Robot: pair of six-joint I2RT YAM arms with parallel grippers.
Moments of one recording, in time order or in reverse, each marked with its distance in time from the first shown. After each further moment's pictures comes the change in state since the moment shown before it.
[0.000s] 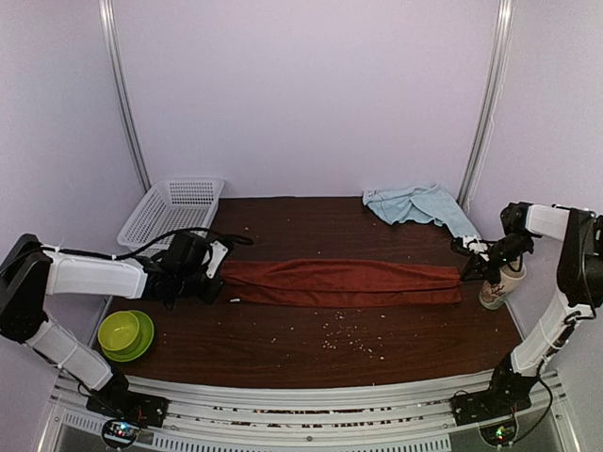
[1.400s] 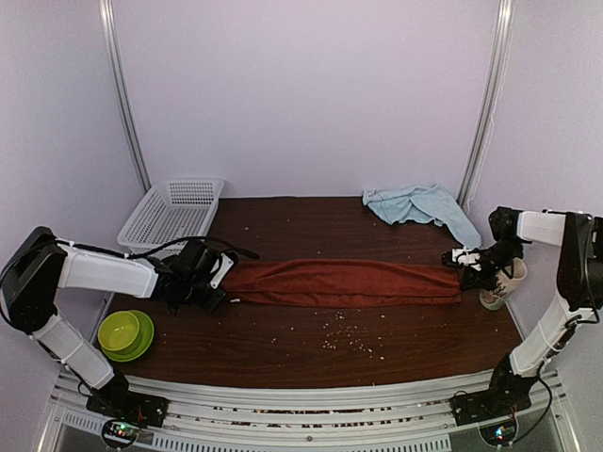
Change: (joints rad) left arm -0.034 0.080 0.025 -0.095 -0.048 0.004; right arm 0.096 -0.031 -0.089 0.114 0.210 0.061
